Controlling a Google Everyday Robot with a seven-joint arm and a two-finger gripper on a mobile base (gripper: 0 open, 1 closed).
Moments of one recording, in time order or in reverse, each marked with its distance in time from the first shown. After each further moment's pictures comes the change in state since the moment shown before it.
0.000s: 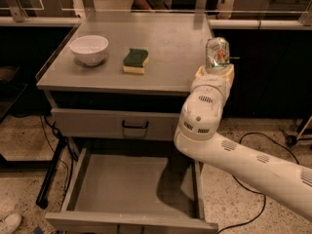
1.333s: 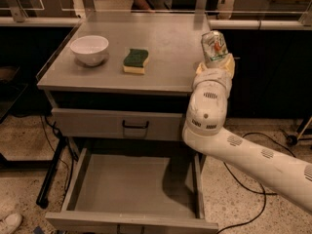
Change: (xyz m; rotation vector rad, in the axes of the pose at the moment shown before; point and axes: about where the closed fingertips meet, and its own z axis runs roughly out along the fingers) arm -0.016 0.007 0.020 -0.041 -0.092 -0.201
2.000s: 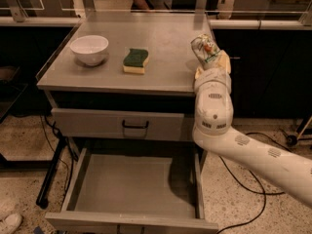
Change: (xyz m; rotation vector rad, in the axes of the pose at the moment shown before) arm 0.005 0.016 0.016 -0.094 -0.075 -0.315
